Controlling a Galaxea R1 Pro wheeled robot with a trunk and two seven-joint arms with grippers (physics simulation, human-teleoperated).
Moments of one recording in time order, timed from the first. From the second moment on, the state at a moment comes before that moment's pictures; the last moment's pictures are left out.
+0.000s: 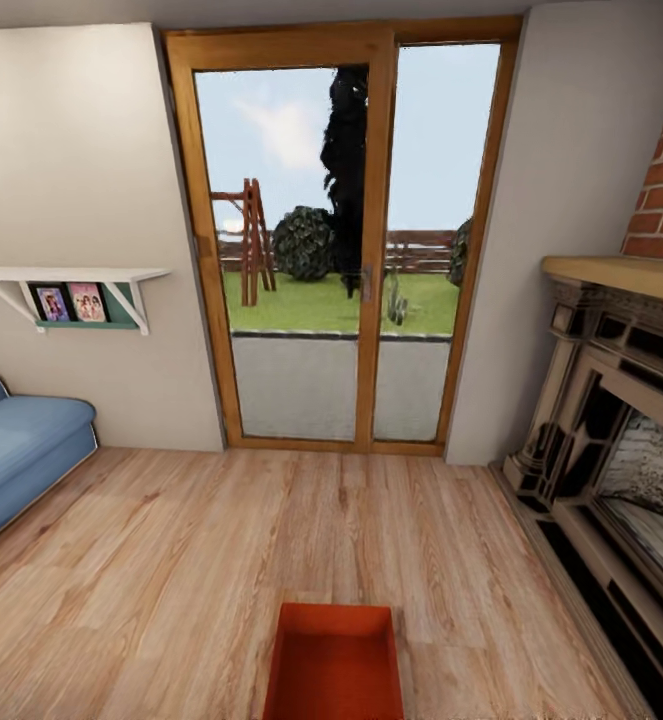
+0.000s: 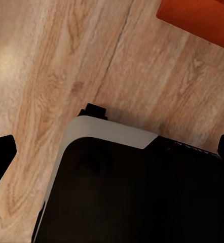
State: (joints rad) left arm -0.21 0.01 -0.12 -0.01 0.45 -0.05 0.01; right arm -0.13 0.01 0.56 0.03 -0.45 -0.20 -0.08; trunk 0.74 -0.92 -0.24
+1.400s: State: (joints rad) left arm -0.21 0.01 -0.12 -0.01 0.45 -0.05 0.01; right arm -0.13 0.00 0.57 0.03 -0.45 -0.18 -0.06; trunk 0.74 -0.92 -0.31
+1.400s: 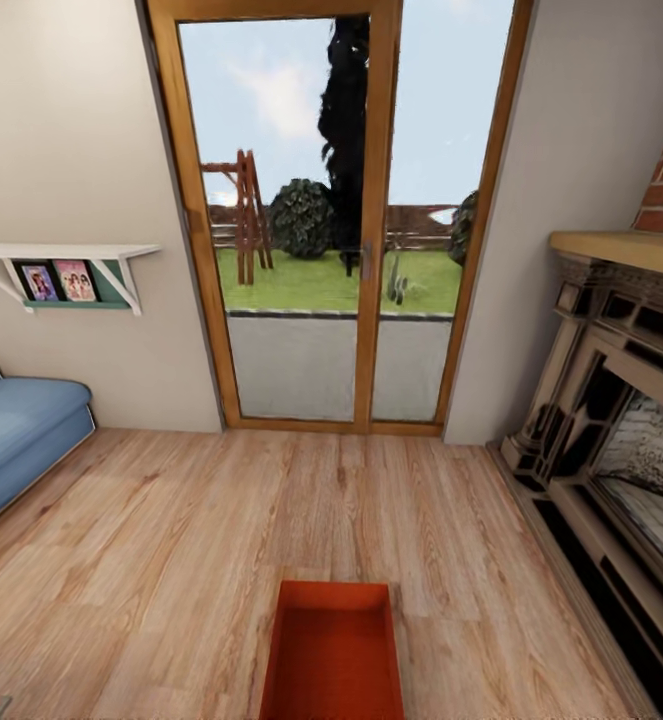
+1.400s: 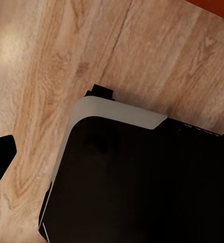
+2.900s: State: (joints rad) left arm -0.21 0.01 -0.12 -0.01 0.45 -0.05 0.01; right arm -0.13 0.00 0.57 0.03 -0.44 -0.18 -0.06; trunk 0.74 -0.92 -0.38
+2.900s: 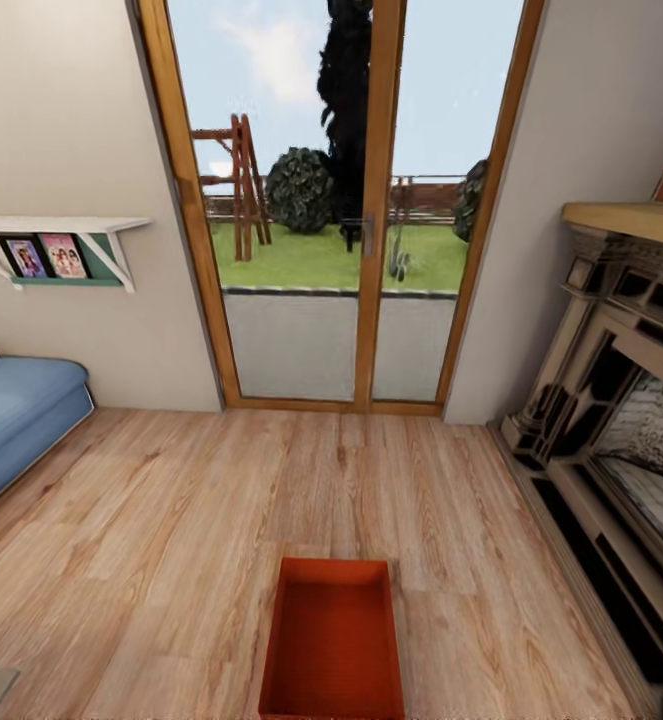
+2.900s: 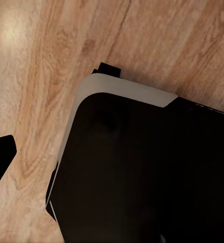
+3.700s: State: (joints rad) left arm -0.21 0.01 -0.12 -0.01 0.45 -0.05 0.01; right arm -0.13 0.00 0.57 0.03 -0.44 -0.18 -0.06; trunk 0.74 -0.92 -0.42
